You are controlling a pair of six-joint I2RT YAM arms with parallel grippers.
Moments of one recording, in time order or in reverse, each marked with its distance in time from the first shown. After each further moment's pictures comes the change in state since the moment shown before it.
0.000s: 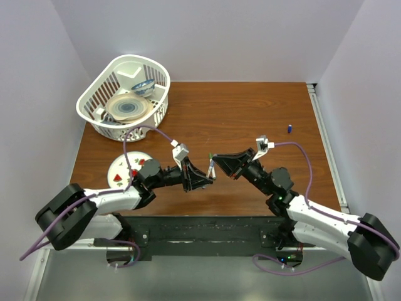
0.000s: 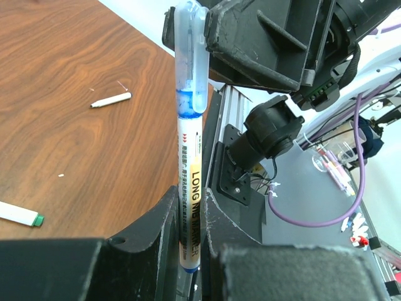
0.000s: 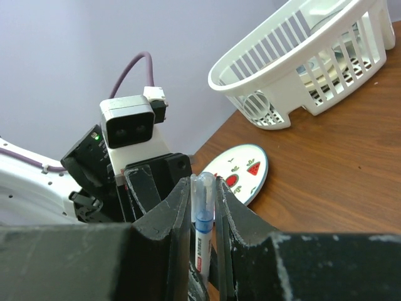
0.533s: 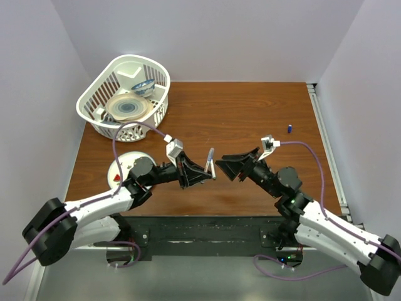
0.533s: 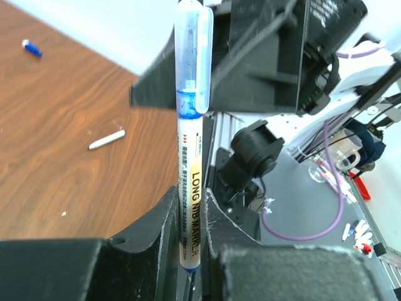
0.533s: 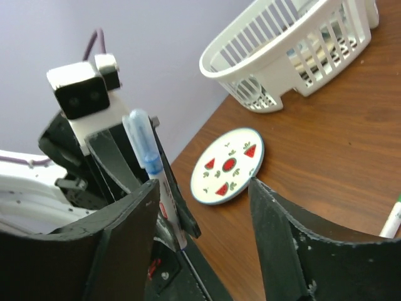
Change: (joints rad) left arm 0.000 -0.166 0.063 -0.144 0.002 0.042; right arm 0.011 -0.224 0.067 -0.380 0.028 0.007
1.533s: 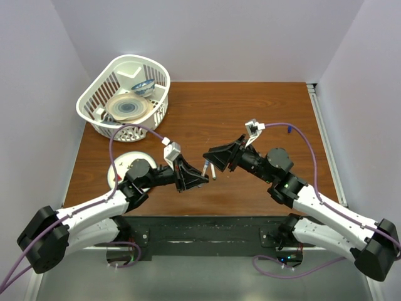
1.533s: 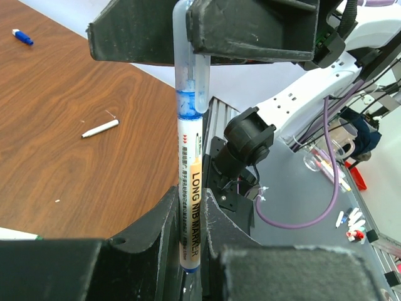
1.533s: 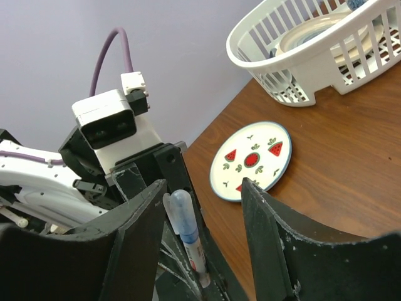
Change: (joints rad) left arm 0.000 -0.103 -0.018 -0.096 0.025 0.013; right arm 0.009 0.198 0.280 -0.135 -0.127 -0.030
